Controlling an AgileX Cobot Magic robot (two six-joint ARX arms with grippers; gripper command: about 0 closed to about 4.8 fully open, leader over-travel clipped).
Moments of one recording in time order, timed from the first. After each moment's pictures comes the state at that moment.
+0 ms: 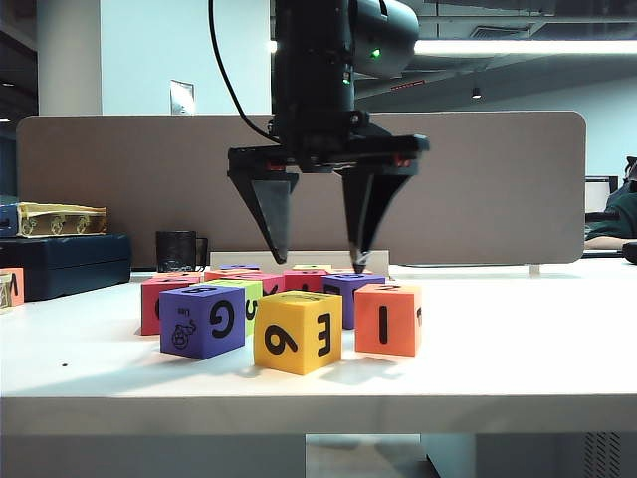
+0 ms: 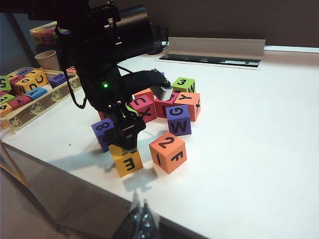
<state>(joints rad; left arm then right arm) -0.80 2.10 1.93 -1.28 -0.09 -0.15 -0.02 0.01 0.71 -0.91 -0.58 0.03</state>
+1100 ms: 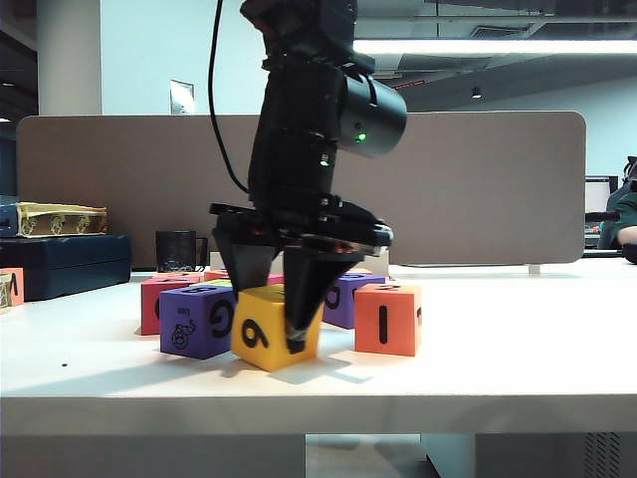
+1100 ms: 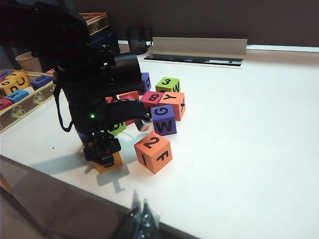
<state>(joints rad) -0.78 2.16 1.81 -1.25 -0.16 -0.06 -0.02 0.01 0.71 -0.91 -0.52 0.03</state>
